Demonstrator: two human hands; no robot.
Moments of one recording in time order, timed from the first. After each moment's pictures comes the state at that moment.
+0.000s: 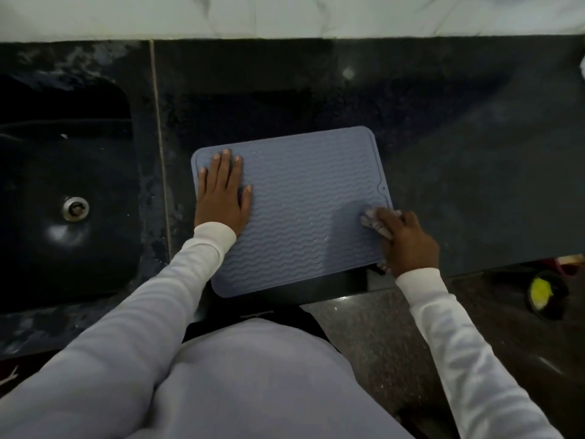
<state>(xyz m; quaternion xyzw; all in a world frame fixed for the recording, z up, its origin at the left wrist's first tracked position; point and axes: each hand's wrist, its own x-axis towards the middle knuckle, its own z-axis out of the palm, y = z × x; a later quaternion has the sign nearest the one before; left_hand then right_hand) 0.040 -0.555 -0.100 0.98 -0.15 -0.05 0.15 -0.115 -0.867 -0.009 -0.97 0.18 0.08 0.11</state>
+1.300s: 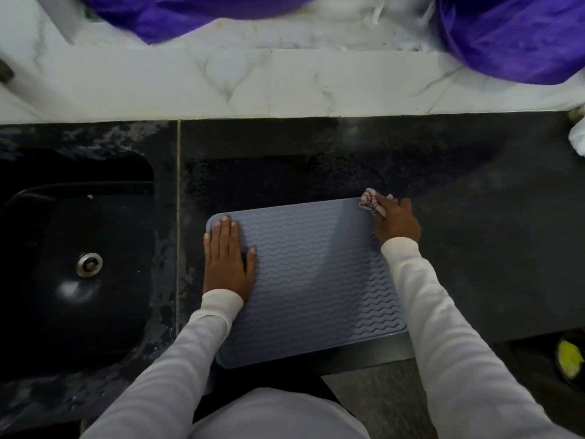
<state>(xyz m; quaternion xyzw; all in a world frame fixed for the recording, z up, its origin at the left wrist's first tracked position) 0.041 -0.555 -0.100 0.98 -0.08 -0.03 0.19 0.055 -0.890 -0.033 -0.94 0.30 0.06 0.16</state>
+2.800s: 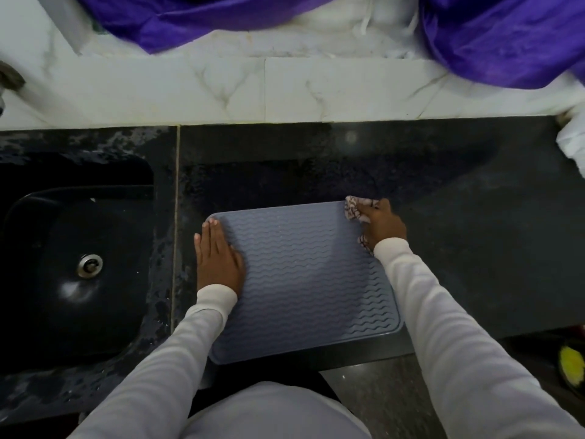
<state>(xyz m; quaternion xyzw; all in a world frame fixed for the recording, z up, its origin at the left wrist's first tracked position) 0.040 -0.560 -0.094 0.98 -0.01 -0.02 0.20 0.048 -0.907 -0.046 -0.96 0.19 0.12 0.15</state>
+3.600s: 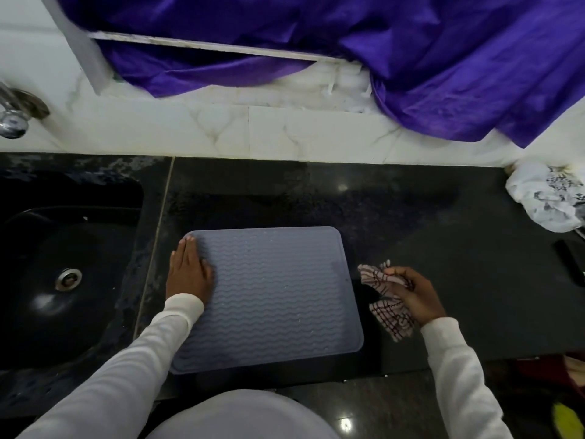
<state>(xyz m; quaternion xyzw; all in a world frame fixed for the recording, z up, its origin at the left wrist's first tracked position) 0.036 -0.558 -0.103 0.98 0.01 0.02 0.22 -0.093 -0.996 0.006 -0.81 0.22 0.00 0.54</state>
